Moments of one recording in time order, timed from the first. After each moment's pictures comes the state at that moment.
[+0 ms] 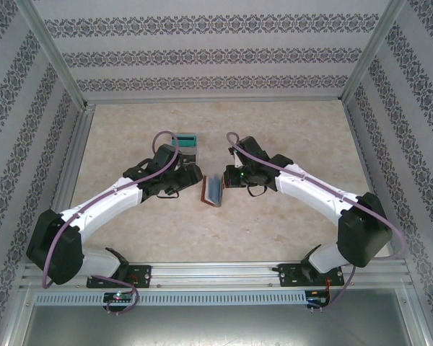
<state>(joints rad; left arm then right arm) -0.56 1.35 0.93 -0.46 0.12 -0.92 0.65 1.48 1.09 -0.57 -0.18 0.58</state>
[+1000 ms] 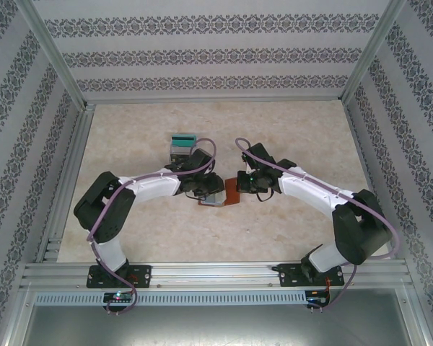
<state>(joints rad) -0.68 1.78 1.06 -0.23 0.28 -0.94 0.56 1.50 0.95 -0.54 -0.16 0.59</state>
